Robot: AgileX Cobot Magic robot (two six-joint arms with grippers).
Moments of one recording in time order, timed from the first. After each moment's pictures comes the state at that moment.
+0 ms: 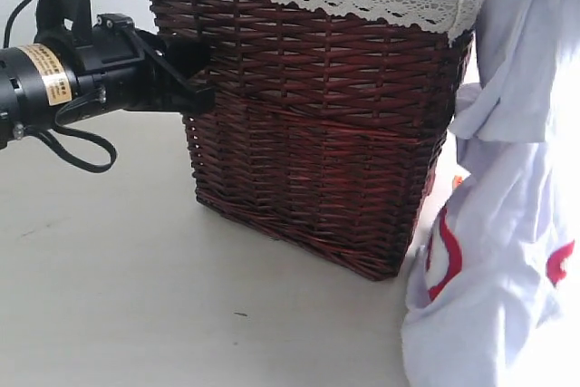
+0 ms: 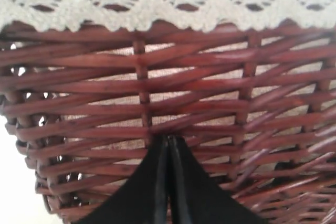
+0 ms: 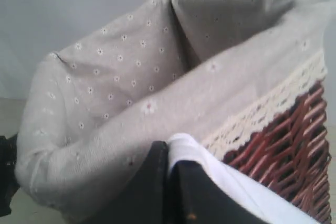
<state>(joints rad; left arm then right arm) -0.48 1.49 -0.80 0.50 -0.40 -0.45 -0.25 1.15 -0.84 -1.57 -0.94 1.78</state>
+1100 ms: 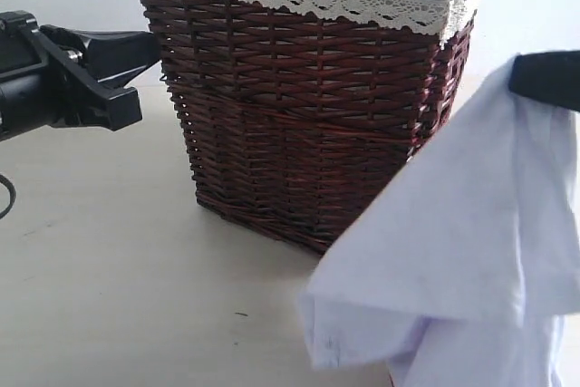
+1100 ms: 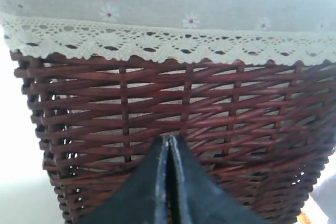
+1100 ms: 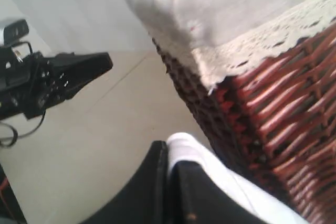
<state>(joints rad) -0.45 1.21 -0.61 0.61 -0.45 -0.63 -0.25 0.89 -0.58 -1.68 -1.13 1.89</state>
